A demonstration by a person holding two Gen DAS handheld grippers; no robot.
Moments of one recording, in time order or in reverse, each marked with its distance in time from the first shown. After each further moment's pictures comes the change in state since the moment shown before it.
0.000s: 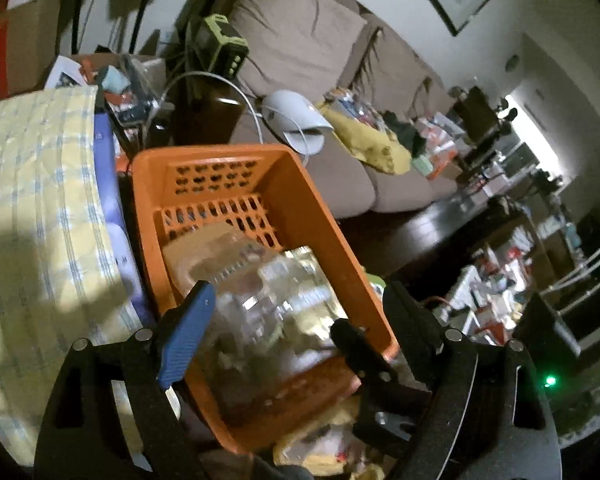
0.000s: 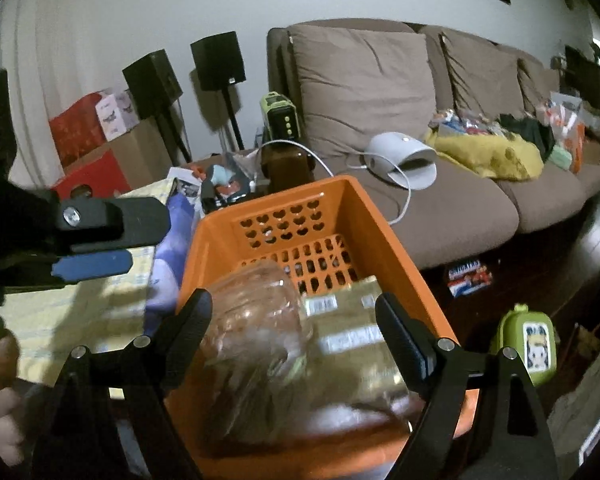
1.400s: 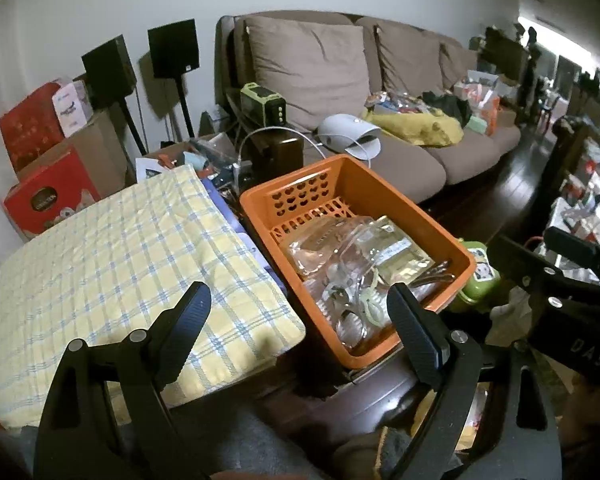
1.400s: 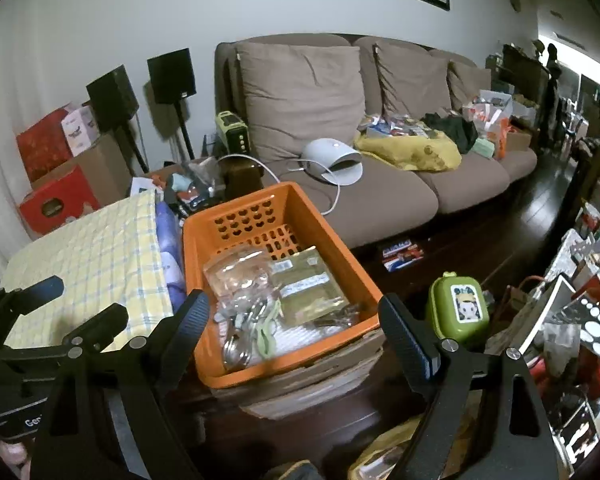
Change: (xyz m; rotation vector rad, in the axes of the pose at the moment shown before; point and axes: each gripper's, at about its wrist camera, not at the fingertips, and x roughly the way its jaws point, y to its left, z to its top) left arm -0.097 -0.042 -0.085 0.353 -0.147 0.437; right arm -0.130 0.043 -0.005 0.081 0.007 -0.232
